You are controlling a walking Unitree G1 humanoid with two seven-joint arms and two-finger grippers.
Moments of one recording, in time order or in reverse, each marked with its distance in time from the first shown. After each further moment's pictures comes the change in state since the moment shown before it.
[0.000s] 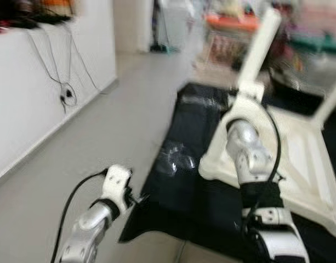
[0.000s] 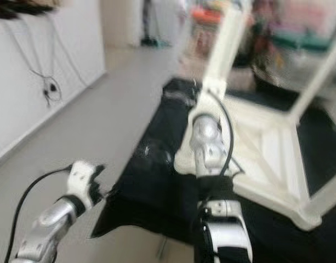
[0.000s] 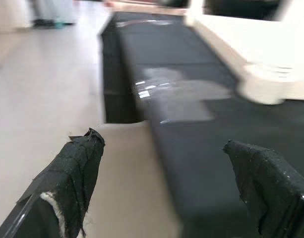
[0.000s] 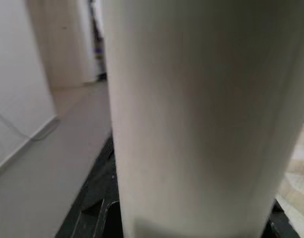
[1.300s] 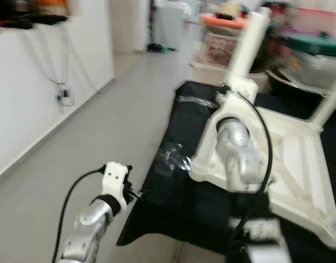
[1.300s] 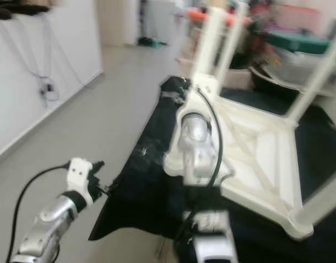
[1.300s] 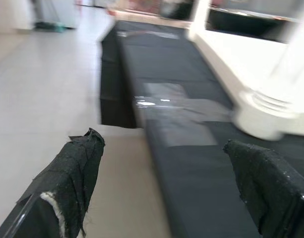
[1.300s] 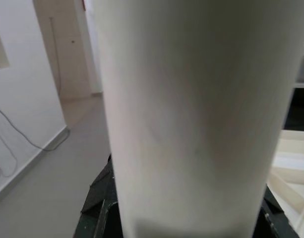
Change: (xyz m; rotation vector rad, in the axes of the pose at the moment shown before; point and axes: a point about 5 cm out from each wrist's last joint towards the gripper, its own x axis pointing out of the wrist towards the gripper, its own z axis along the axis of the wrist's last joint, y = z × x) left arm 0.003 0.004 0.005 -0.041 -0.027 0.021; right arm -0.031 0.033 0.008 0.044 -0.013 0.080
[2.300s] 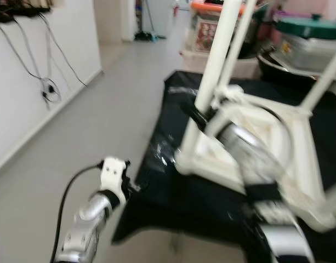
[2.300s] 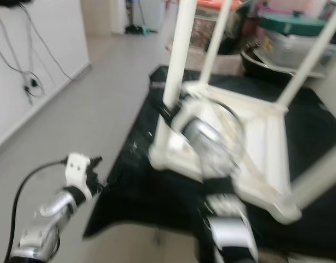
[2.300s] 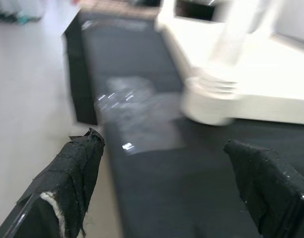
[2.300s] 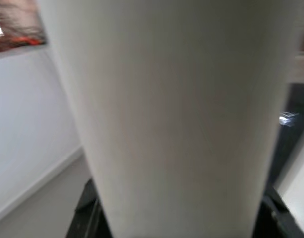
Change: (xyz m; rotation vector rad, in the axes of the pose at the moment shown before) left arm 0.009 -0.010 0.006 -0.019 -0.027 -0.035; right arm 0.061 -0.002 -0.017 0.032 0.148 0.205
